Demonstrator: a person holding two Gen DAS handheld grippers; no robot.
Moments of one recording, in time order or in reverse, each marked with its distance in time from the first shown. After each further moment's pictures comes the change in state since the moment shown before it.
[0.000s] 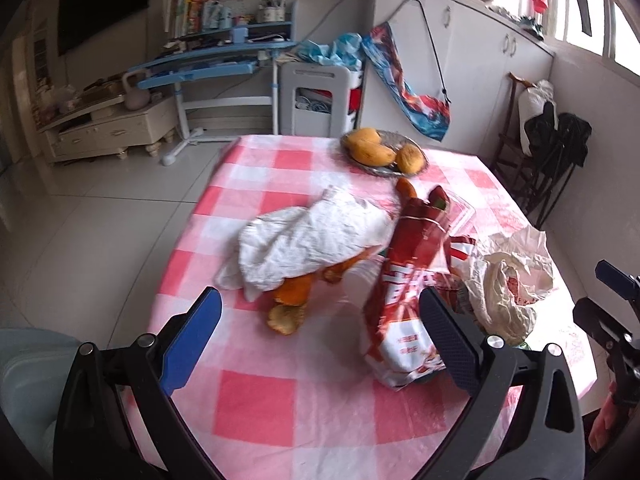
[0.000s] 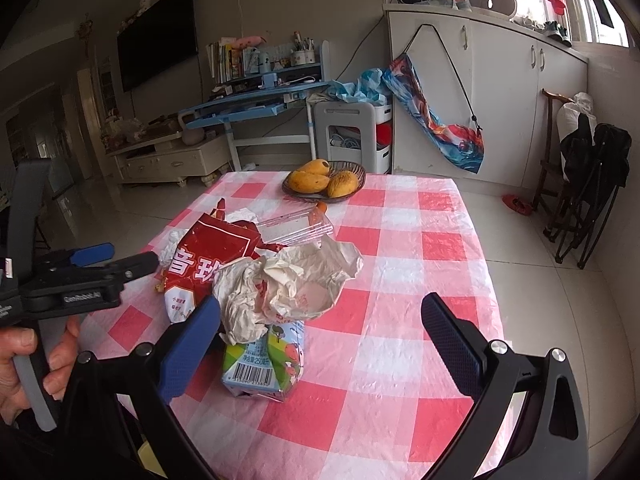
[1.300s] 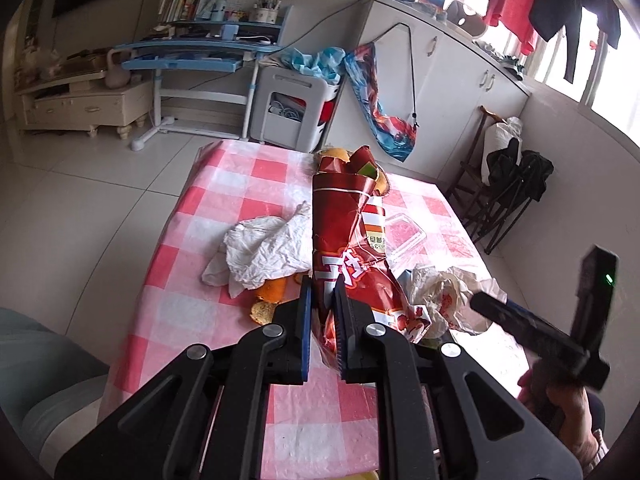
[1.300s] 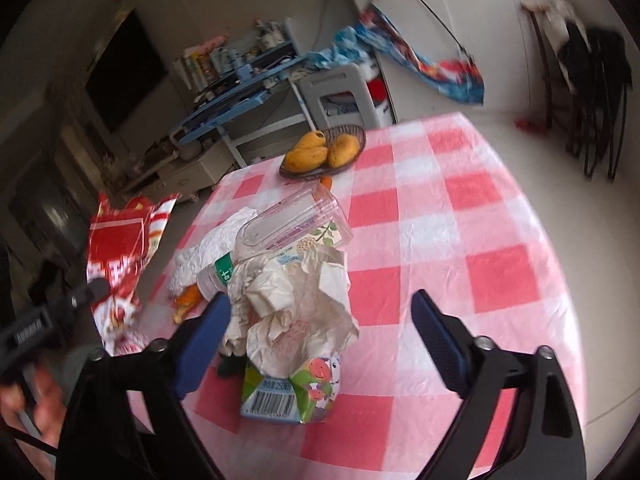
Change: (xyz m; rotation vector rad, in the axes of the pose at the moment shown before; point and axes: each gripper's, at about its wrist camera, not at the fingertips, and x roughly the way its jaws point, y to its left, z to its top) left arm -0.044 0.033 0.006 -0.108 -0.013 -0.192; right arm 0.047 -0.023 0.002 0.314 0.112 0.135
